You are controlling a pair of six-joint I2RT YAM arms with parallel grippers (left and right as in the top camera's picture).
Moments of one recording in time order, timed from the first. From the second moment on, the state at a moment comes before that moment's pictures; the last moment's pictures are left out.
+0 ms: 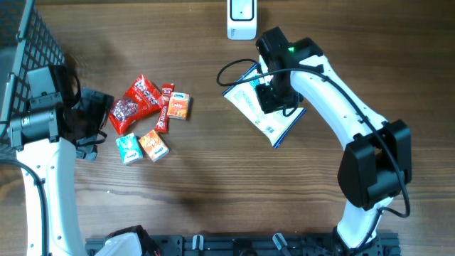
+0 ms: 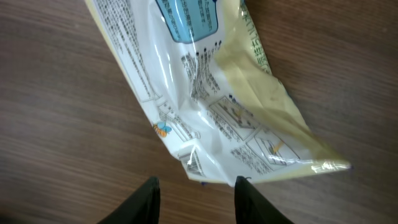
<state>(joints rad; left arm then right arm) 0.26 1.29 1.26 -1.16 0.01 -1.00 0.43 1.97 1.64 -1.18 -0.04 0.16</state>
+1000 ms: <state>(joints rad) 0.26 1.29 1.26 -1.16 0.01 -1.00 0.30 1.87 1.65 -1.00 -0.14 0.00</state>
